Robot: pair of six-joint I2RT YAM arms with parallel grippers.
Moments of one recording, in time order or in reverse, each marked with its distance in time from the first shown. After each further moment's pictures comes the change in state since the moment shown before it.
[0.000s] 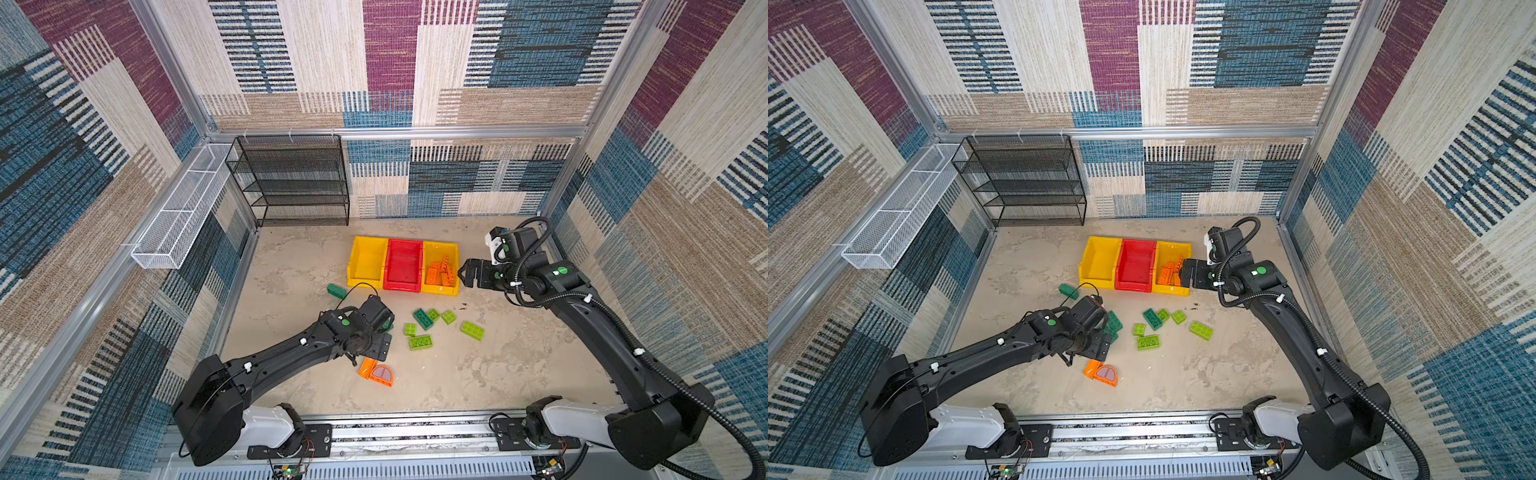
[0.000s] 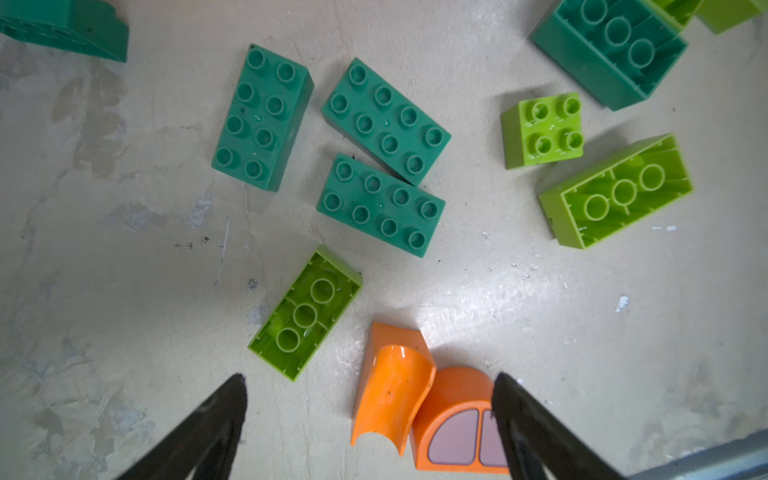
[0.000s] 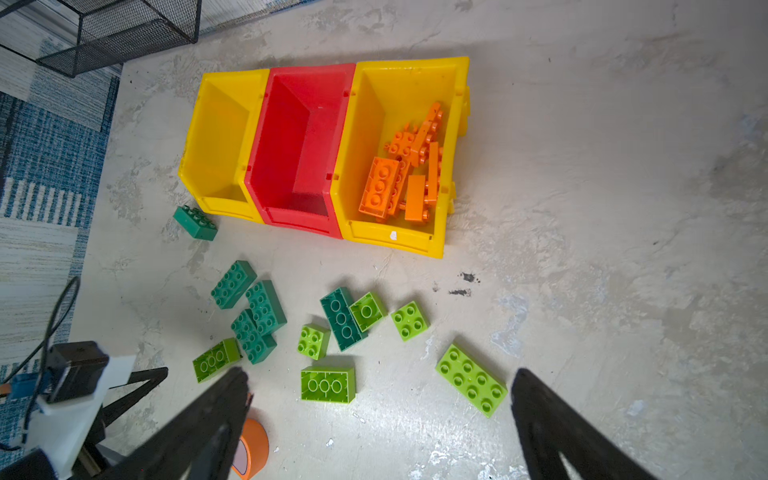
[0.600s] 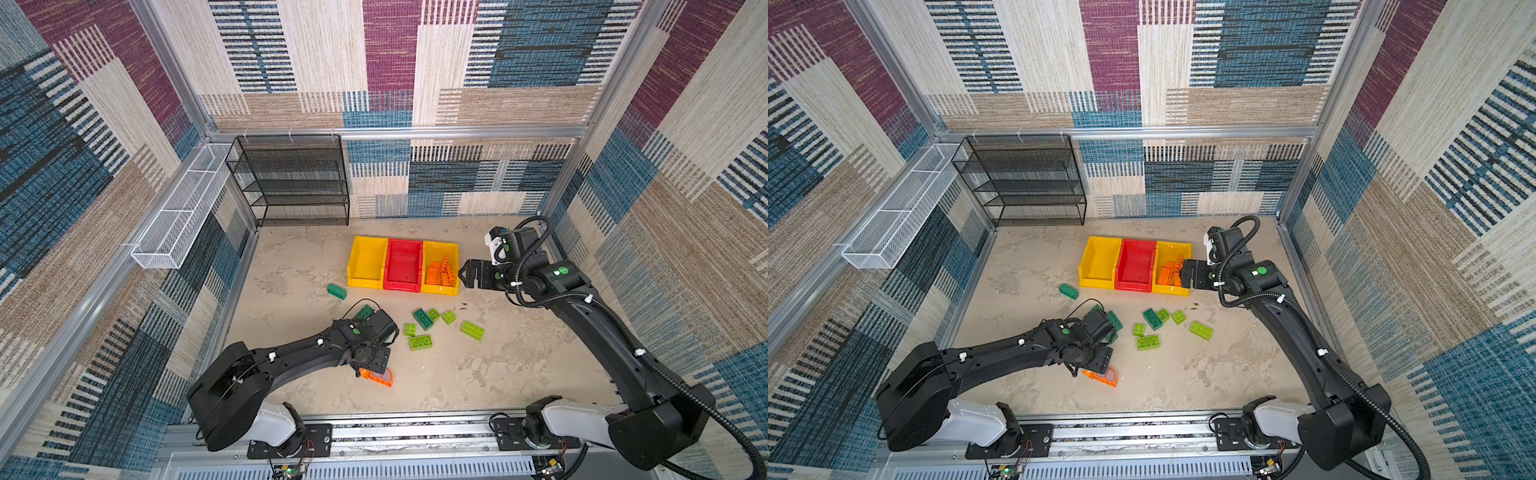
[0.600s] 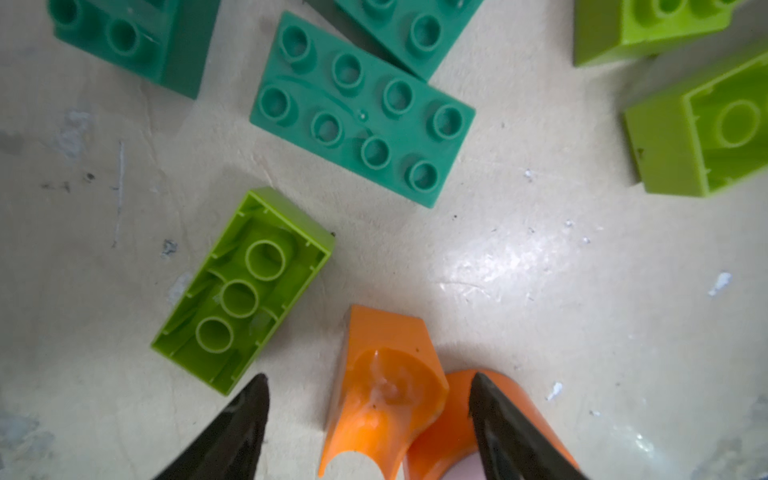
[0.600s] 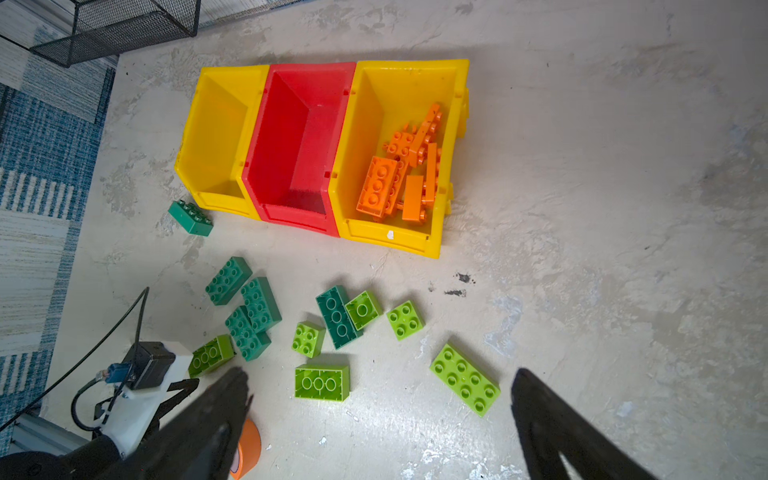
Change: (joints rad) left arm -0.039 0.085 -0.097 0.074 0.040 -0.068; right arm 0.000 -0.001 -0.002 -0.005 0.009 -0.023
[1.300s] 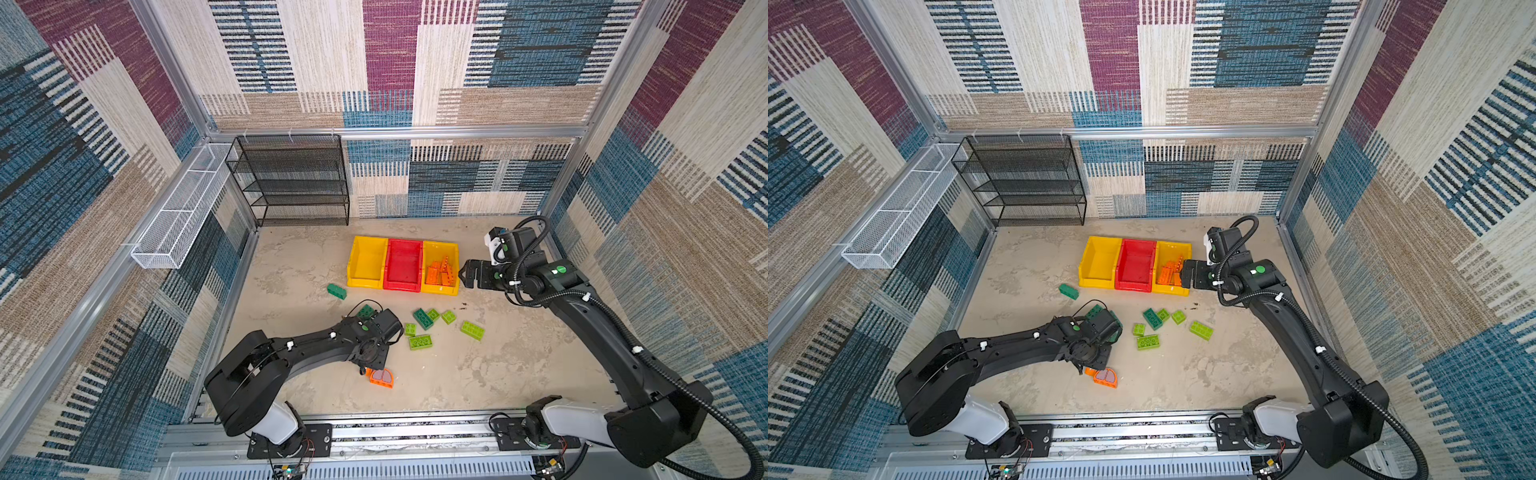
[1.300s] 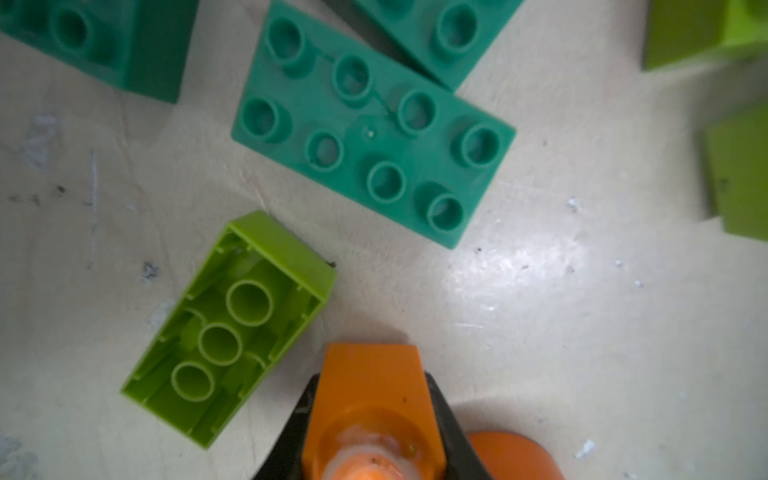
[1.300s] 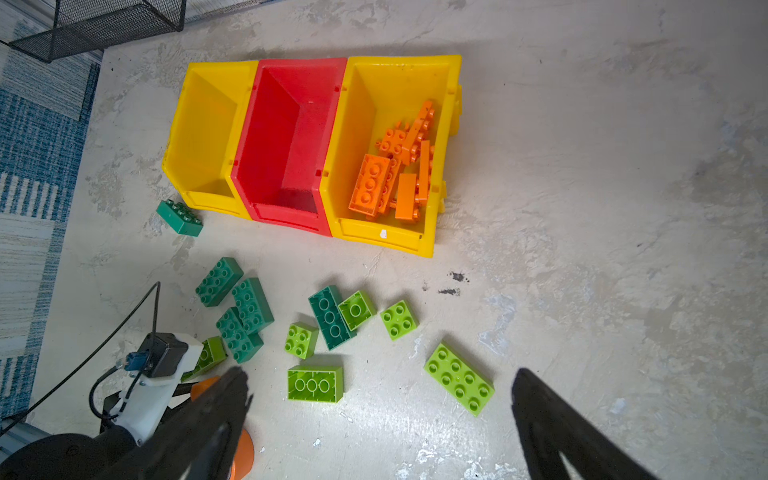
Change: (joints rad) left arm 0.000 0.093 0.053 -0.002 -0.024 -0.024; right arm 0.000 0.008 0.000 -0.004 0.011 -0.003
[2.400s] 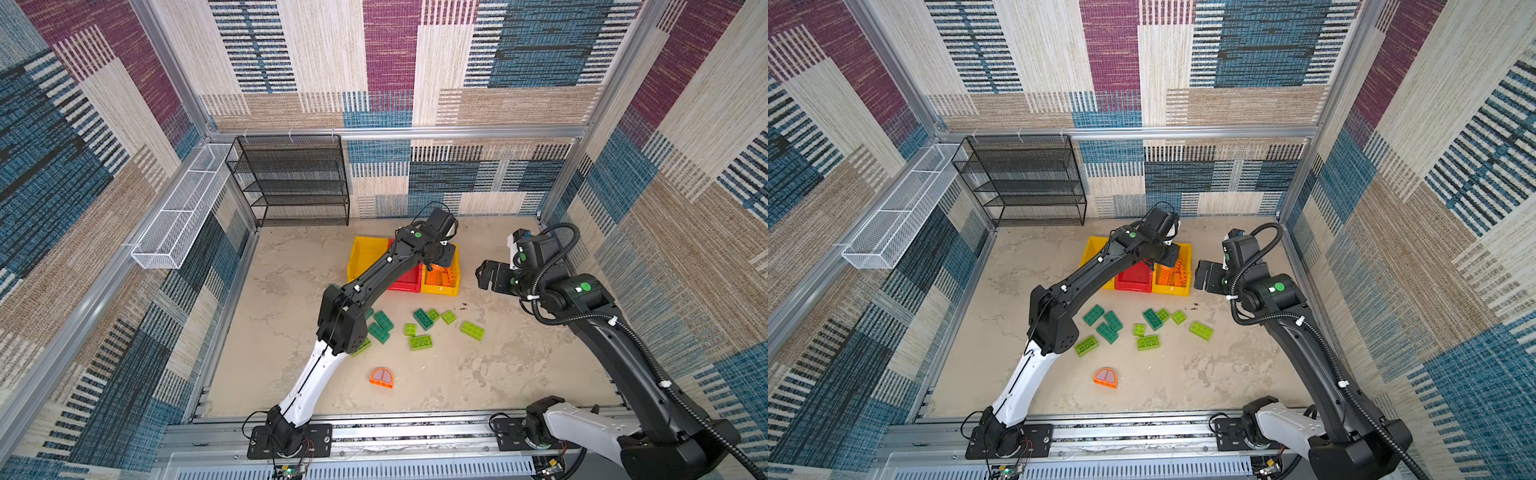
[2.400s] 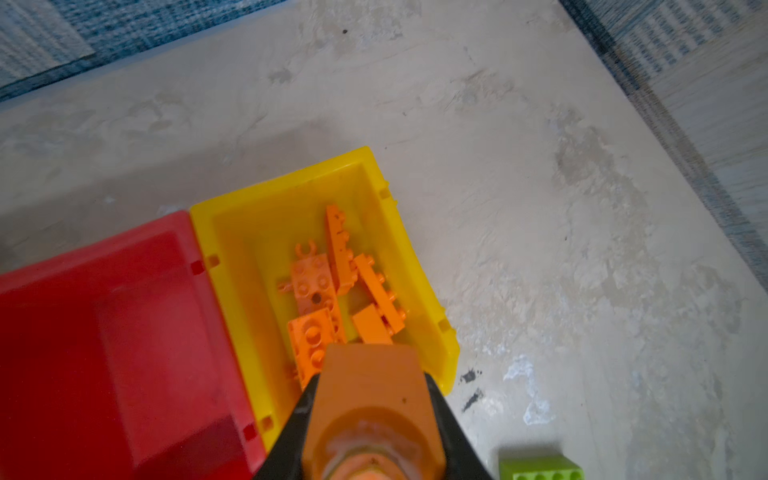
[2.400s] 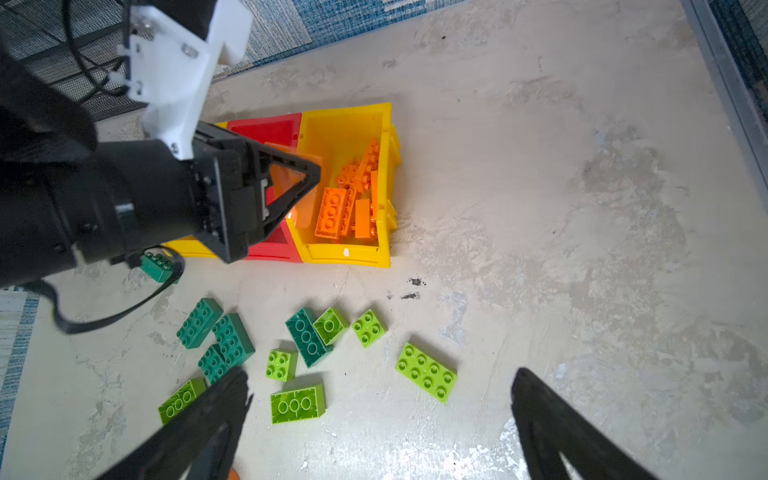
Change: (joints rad) left arm 0.133 0.941 1.694 -0.221 0.162 0.327; right arm -0.010 -0.149 -0.037 -0.041 0.162 0.087
